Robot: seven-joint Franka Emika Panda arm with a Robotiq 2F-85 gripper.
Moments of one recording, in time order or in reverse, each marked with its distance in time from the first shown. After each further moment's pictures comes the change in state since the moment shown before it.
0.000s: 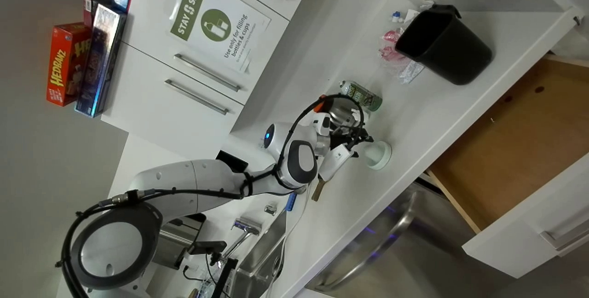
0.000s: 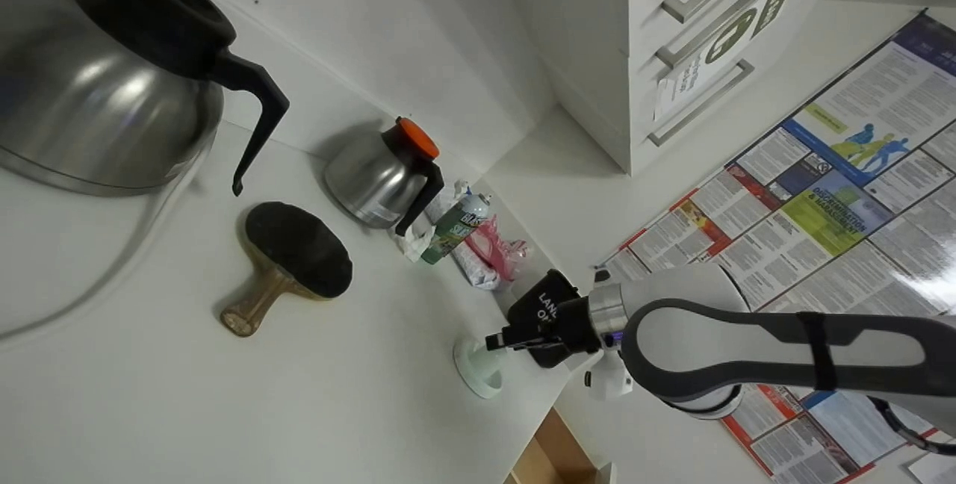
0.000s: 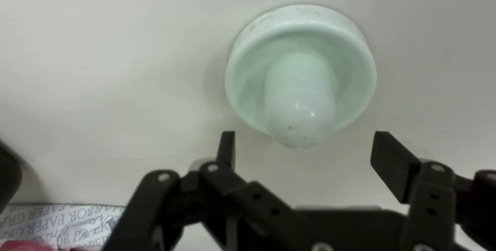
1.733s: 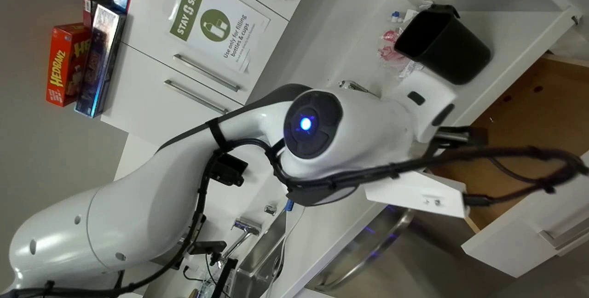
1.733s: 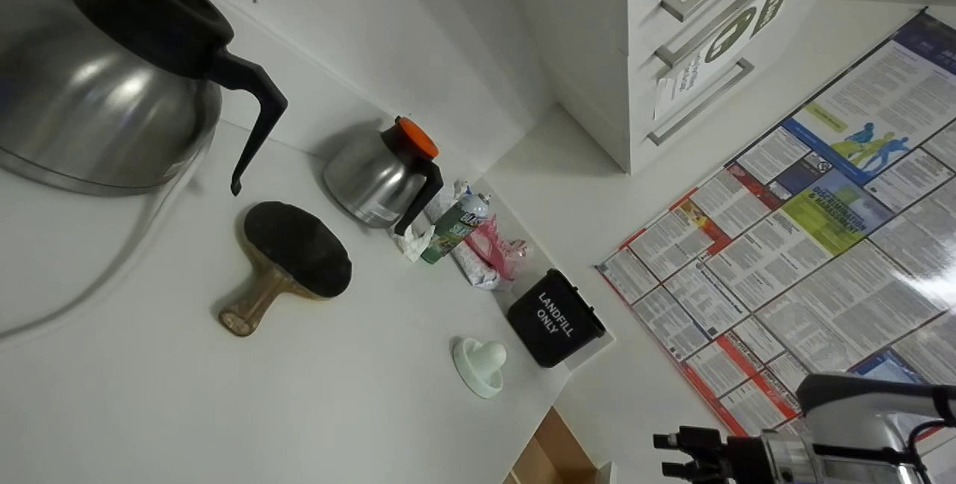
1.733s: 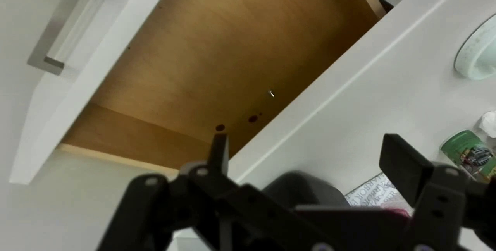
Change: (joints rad) arm -0.340 -0.203 -0.371 -0.035 0.901 -0.479 -0.769
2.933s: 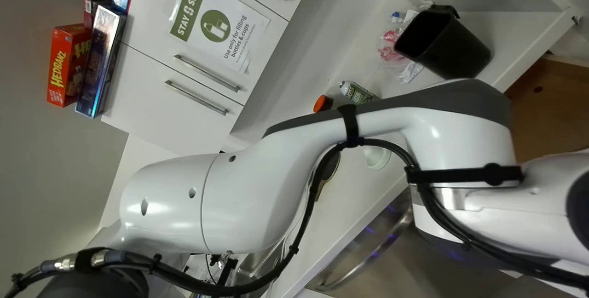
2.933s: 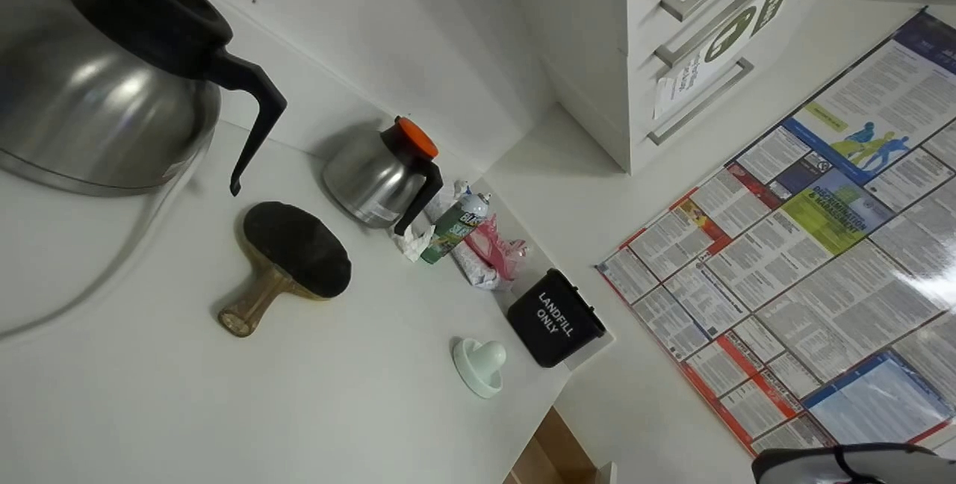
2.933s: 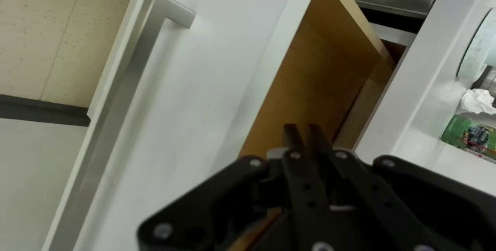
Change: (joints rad) arm -0.118 0.442 -0.127 0.237 0.246 -0.449 -0.147
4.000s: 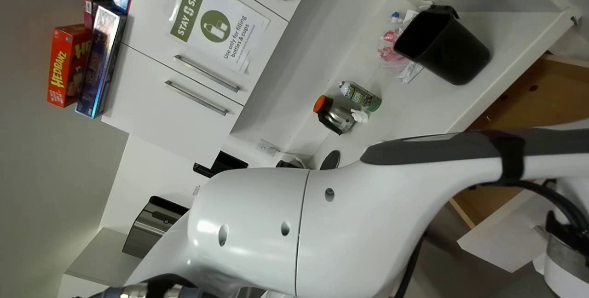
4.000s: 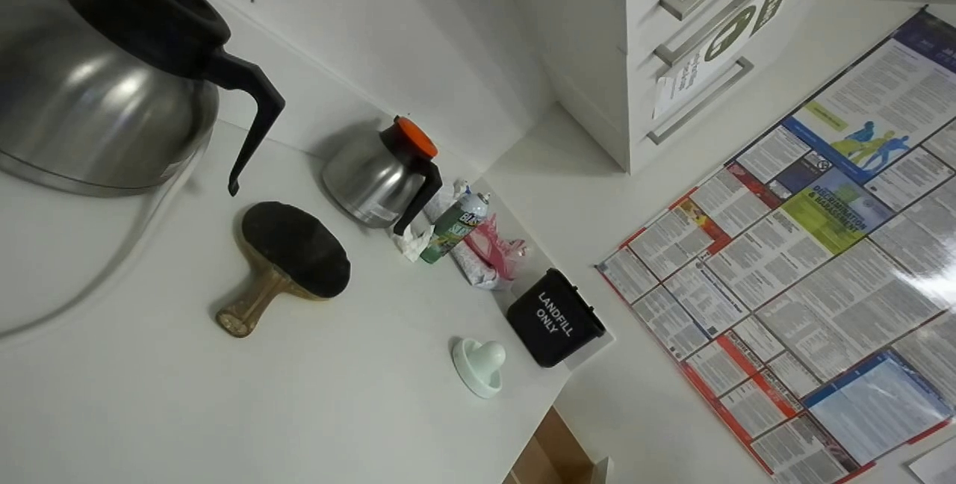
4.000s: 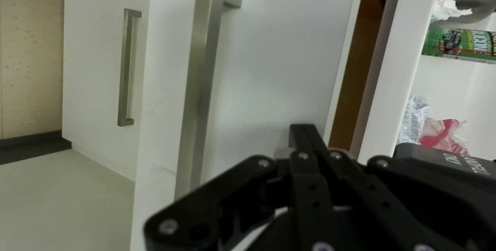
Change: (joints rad) arm -0.194 0.260 0.040 0.205 0.178 -0.229 0.060
